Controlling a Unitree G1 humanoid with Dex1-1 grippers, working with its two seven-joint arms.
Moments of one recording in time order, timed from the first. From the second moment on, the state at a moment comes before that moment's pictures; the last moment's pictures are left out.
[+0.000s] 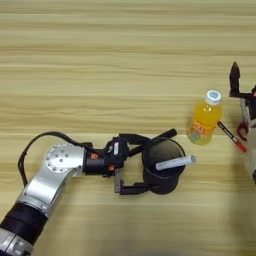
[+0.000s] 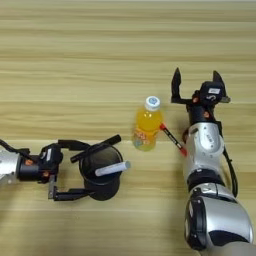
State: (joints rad) left arm -0.17 0.41 -0.36 0.17 -0.20 -0.16 -1.16; right arm -0.57 -0.22 -0.31 1.01 0.22 -0.77 0.25
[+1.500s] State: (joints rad) left arm -0.25 0.31 -0.43 0.27 -0.16 -0.17 -1.18; right arm -0.57 -0.21 -0.30 1.01 0.21 -0.78 0.25
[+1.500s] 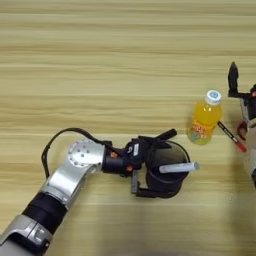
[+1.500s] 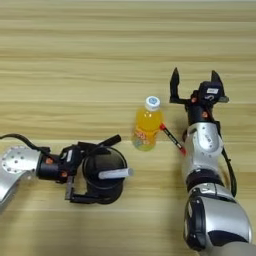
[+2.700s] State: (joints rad) left arm -0.32 0.31 -0.24 0.08 -0.34 -0.08 -1.14; right arm -0.57 -0.21 -0.30 1.01 0.22 -0.78 0.25
